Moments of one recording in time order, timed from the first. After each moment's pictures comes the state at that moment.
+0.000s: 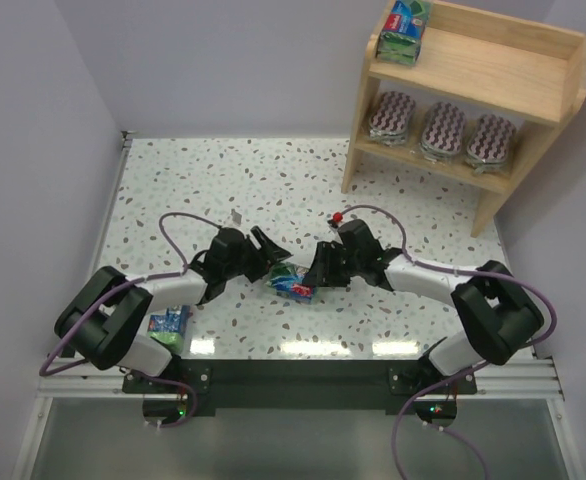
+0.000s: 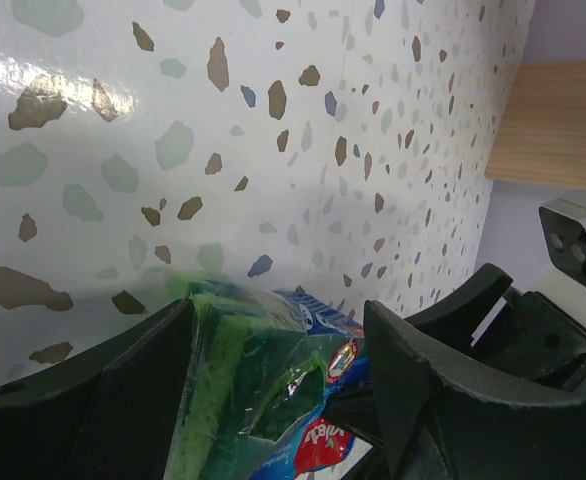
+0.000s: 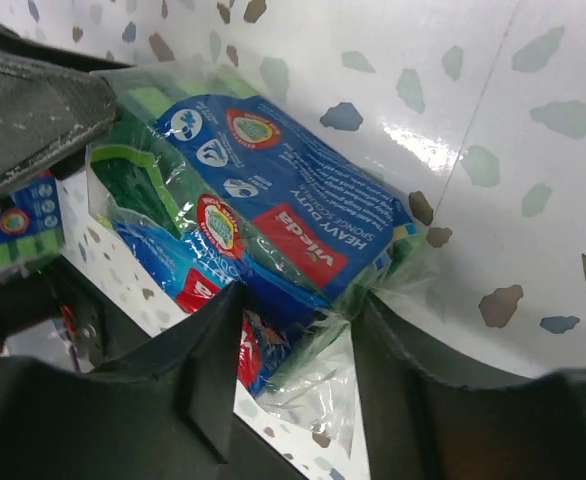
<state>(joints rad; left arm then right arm) -0.58 1.46 0.51 0.38 0.13 -1.15 0.65 1.50 0.71 -0.04 -0.31 0.70</state>
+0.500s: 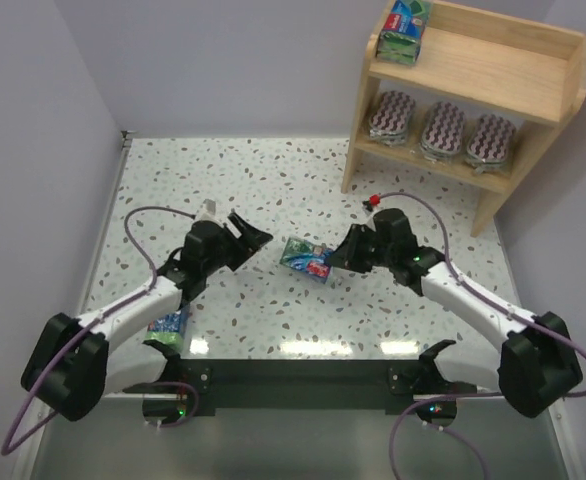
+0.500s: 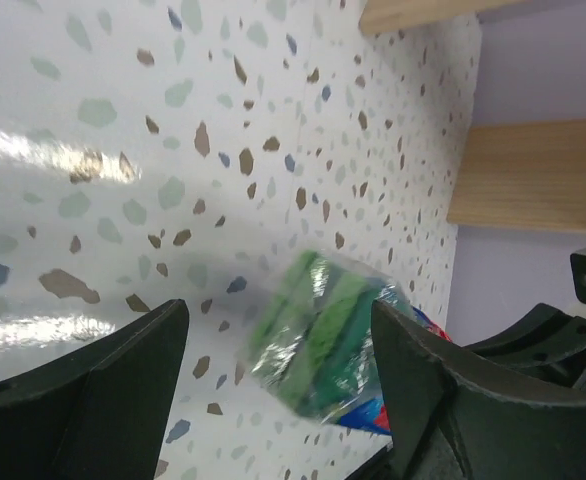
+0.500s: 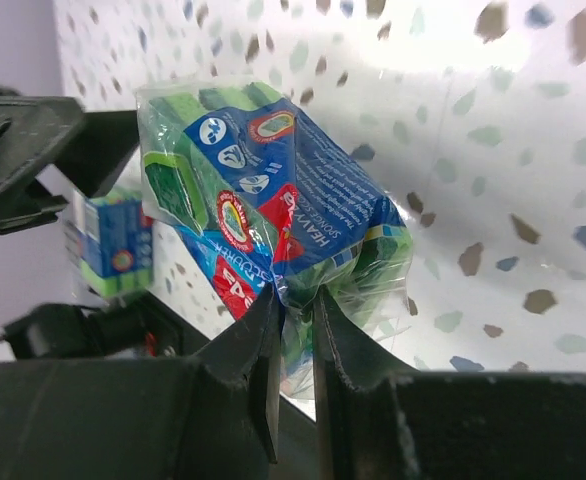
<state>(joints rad) -0.53 1.22 0.51 0.21 0.05 -1.11 0.56 1.24 0.71 -0.17 -0.28 0.79</state>
